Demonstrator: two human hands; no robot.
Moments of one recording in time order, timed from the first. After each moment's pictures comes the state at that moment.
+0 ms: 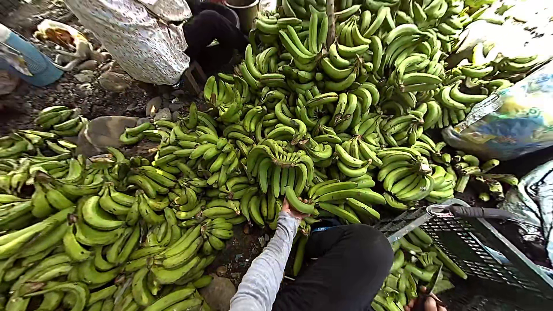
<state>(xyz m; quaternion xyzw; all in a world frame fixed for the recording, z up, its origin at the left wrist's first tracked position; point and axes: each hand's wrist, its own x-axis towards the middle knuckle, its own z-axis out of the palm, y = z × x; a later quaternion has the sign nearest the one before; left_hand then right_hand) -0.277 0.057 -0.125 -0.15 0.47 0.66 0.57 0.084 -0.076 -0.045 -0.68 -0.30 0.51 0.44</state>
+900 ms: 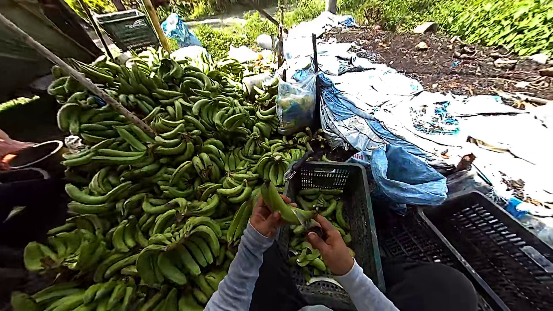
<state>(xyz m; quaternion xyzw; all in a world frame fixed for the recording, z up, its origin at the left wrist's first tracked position) -0.074 0.013 0.080 0.50 0.07 0.46 0.73 0.071 -0.122 0.061 -0.49 -0.47 0.37 0.63</state>
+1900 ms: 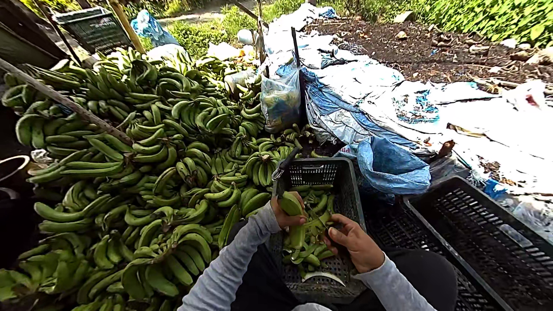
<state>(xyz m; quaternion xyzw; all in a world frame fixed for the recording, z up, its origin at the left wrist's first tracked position) -0.014 0.046 0.079 0.73 -0.06 0.24 0.64 0.131 -0.160 0.092 -0.41 -0.28 0.57 0.65</state>
